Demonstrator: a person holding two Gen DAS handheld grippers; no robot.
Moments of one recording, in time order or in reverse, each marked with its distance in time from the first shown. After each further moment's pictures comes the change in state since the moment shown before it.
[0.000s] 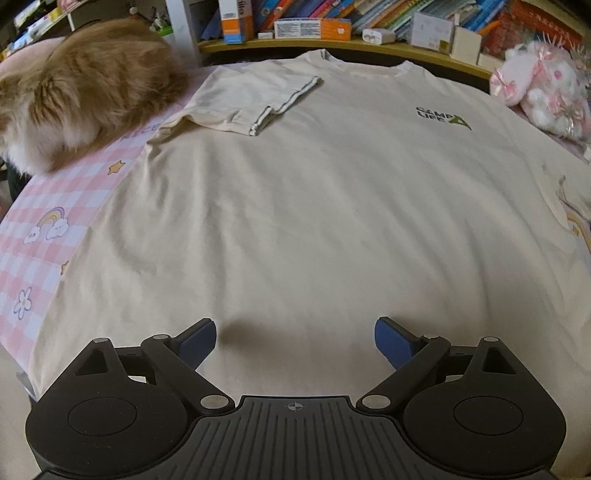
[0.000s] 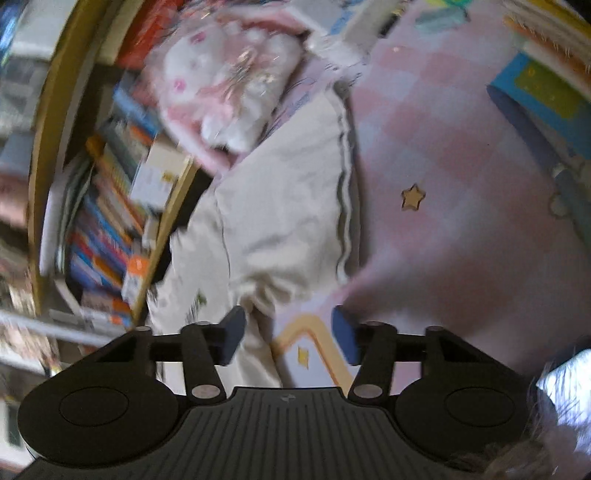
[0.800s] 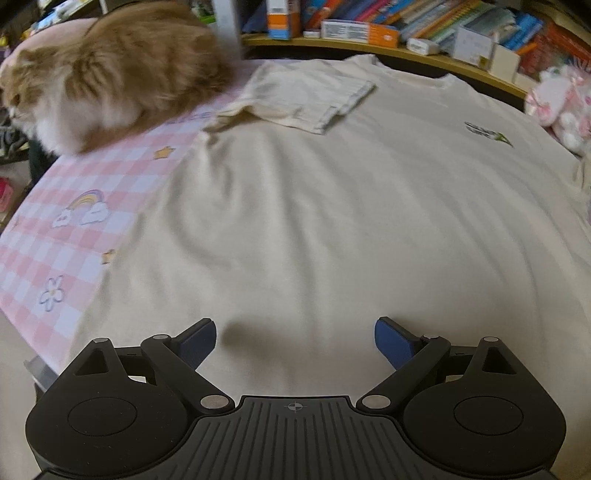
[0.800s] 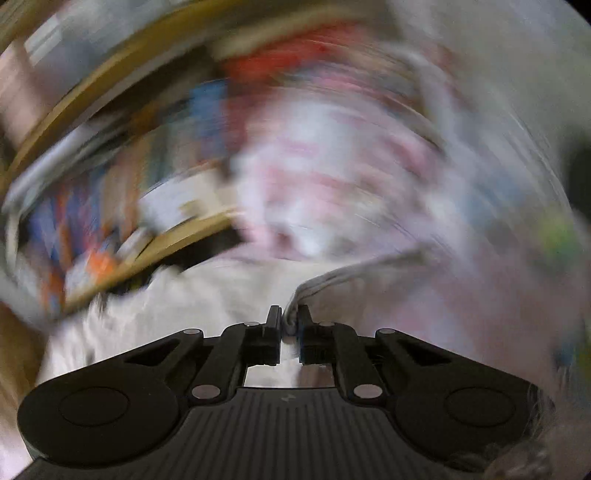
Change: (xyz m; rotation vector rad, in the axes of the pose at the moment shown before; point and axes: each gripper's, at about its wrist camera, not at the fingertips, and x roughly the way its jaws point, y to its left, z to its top) left arm 0.002 0.066 -0.002 -0.080 -0.004 0.031; right arm 0.055 0.153 -0.012 -0.772 -0.232 -0.229
